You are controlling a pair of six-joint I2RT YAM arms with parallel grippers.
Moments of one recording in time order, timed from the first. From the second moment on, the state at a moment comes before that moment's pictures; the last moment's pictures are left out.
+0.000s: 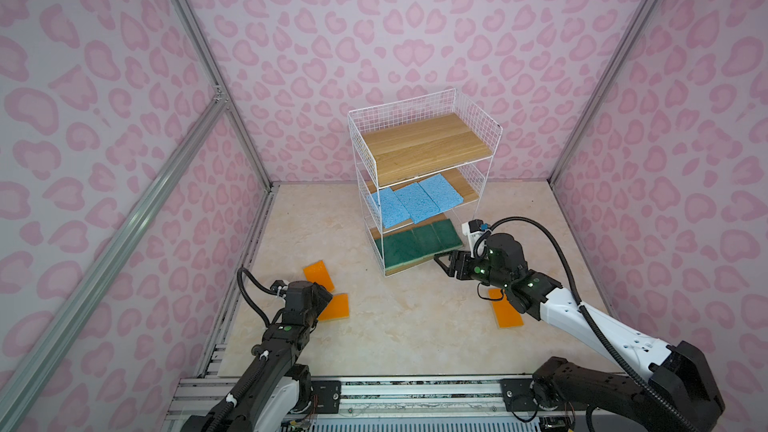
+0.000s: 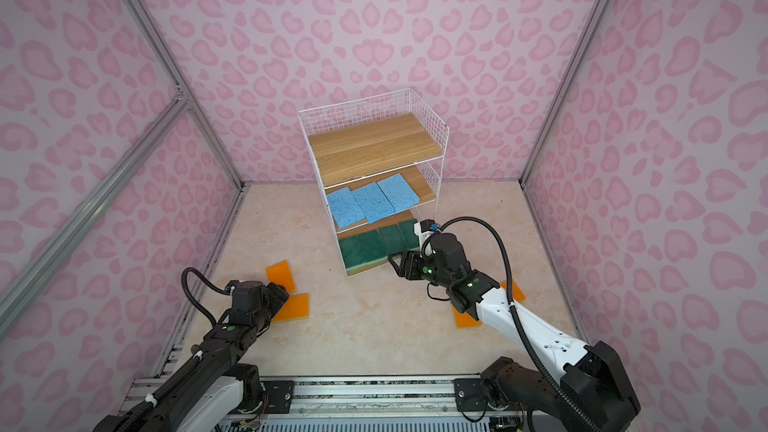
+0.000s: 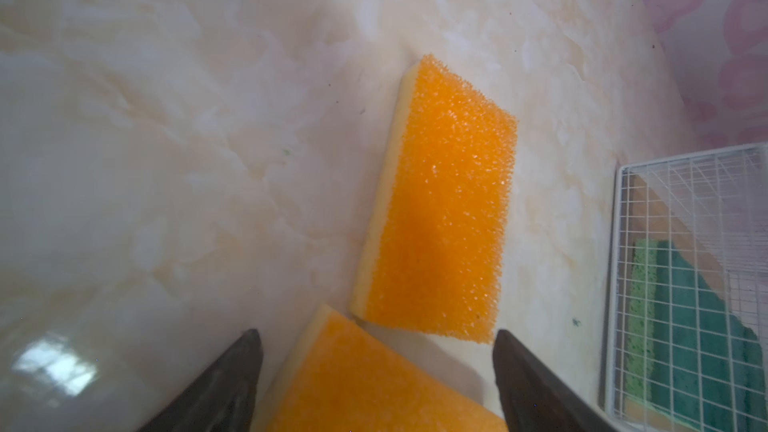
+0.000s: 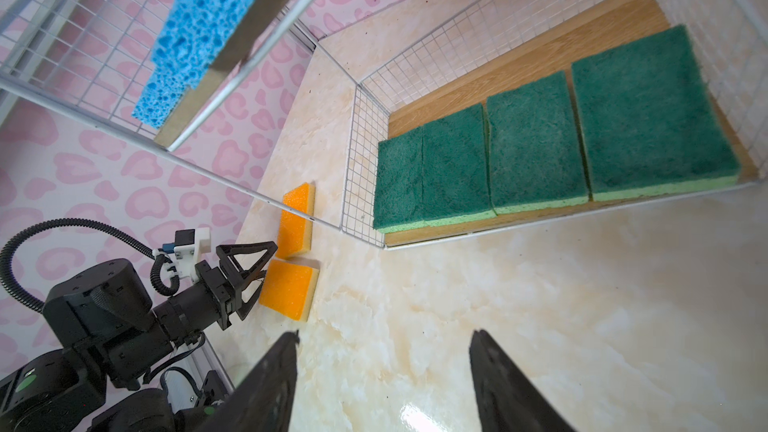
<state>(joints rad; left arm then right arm) -0.12 0.87 0.21 -0.17 -0.13 -0.96 0.57 1.15 0.72 -0.07 -0.26 0.64</state>
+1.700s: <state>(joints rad) -0.32 0.94 0.52 -0.21 0.28 -0.72 0.54 1.18 0.75 -0.14 -0.45 0.54</state>
